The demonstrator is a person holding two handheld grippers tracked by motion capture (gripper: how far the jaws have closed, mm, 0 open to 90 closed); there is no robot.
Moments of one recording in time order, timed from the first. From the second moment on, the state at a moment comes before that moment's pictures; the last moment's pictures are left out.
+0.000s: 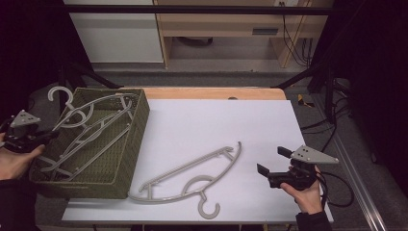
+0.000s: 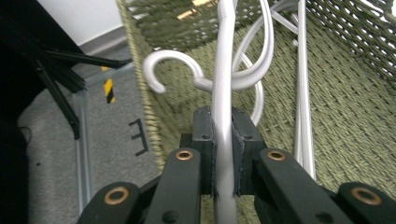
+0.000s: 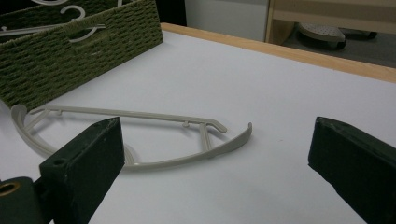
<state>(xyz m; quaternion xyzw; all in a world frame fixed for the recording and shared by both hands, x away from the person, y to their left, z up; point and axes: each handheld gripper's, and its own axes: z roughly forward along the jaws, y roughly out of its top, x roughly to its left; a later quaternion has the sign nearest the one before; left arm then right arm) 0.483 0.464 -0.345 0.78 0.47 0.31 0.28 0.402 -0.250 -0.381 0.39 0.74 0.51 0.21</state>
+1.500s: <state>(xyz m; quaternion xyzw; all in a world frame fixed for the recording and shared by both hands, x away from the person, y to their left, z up) 0.446 0.372 -0.333 0.77 0.40 0.26 0.41 0.404 -0.243 -0.379 0.38 0.74 0.51 0.21</state>
